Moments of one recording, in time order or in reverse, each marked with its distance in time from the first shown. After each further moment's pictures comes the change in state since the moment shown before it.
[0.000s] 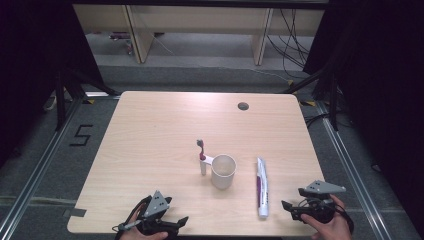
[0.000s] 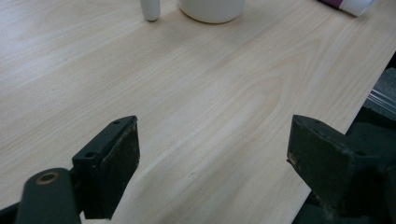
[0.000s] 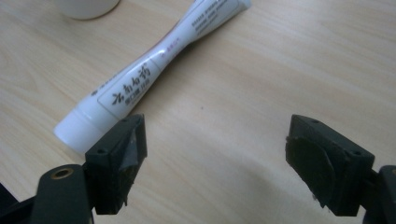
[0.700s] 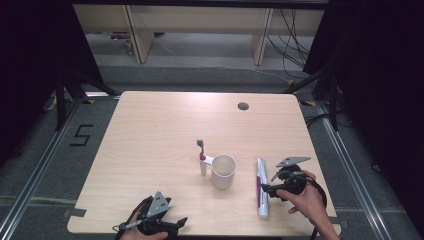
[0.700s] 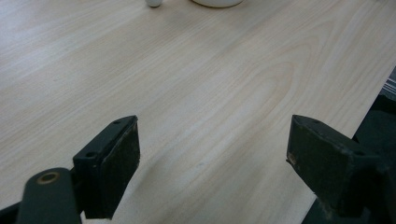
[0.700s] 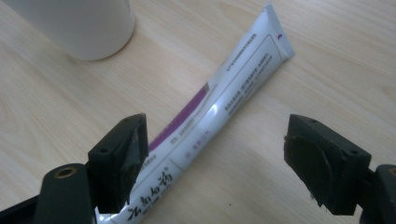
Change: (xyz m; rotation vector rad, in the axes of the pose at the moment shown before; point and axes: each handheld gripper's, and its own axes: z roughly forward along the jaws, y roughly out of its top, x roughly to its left) left arm 0.000 -0.003 0.004 0.040 0.006 0.017; right arm 0.017 0.070 0.051 0.163 0.046 0.004
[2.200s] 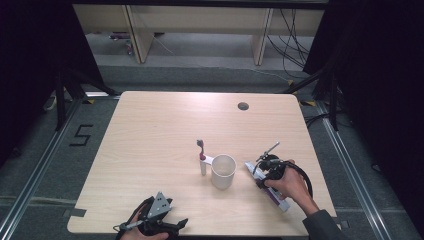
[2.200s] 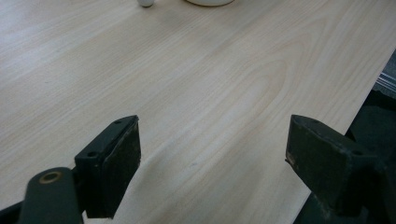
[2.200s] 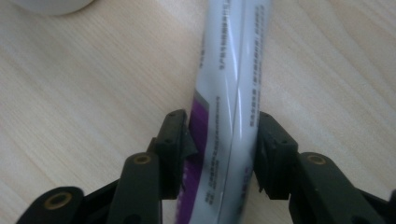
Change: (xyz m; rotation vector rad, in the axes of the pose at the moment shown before) left arm -0.002 0.001 -0.001 0.015 -0.012 0.019; right arm 0.002 0.042 0.043 0.361 0.000 -0.106
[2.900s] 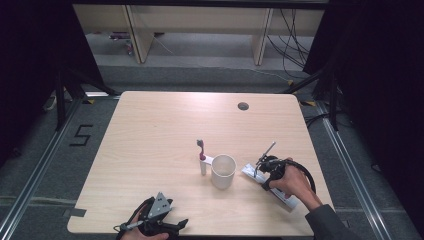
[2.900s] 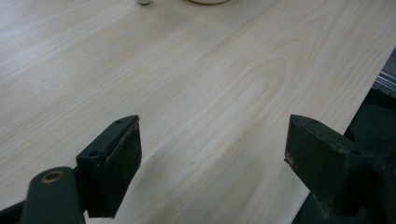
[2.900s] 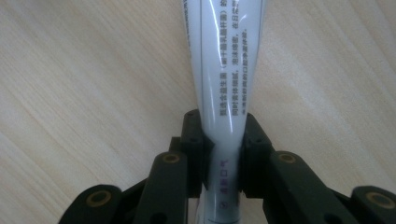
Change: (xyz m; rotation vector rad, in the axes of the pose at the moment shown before) left arm -0.001 0.000 0.002 -0.005 -0.002 -0.008; right arm -0.002 0.002 -0.001 0.122 0.014 -0.099
